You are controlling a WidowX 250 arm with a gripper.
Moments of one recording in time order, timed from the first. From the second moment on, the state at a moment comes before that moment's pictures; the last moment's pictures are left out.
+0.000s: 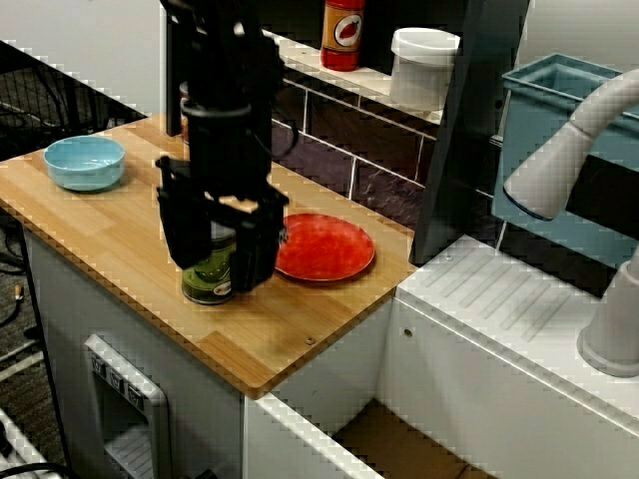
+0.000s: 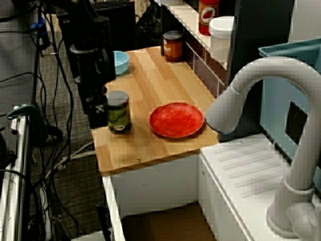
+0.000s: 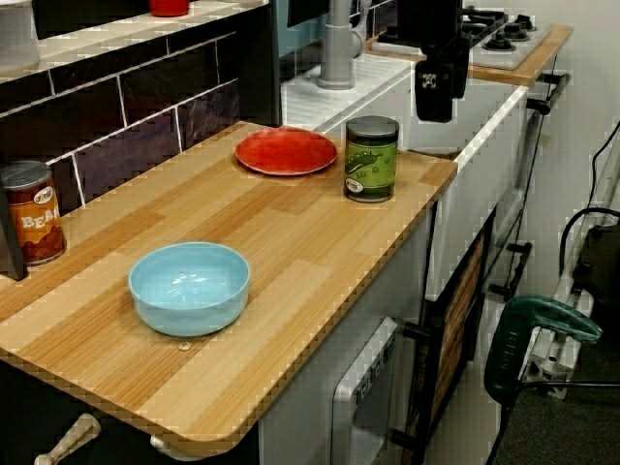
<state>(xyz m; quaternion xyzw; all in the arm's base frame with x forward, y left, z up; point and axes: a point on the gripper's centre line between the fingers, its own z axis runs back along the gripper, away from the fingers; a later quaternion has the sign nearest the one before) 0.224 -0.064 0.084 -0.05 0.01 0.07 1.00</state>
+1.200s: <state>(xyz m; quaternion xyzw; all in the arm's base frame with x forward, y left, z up) 0.242 -0.097 0.038 -0.03 0.02 0.06 1.00</state>
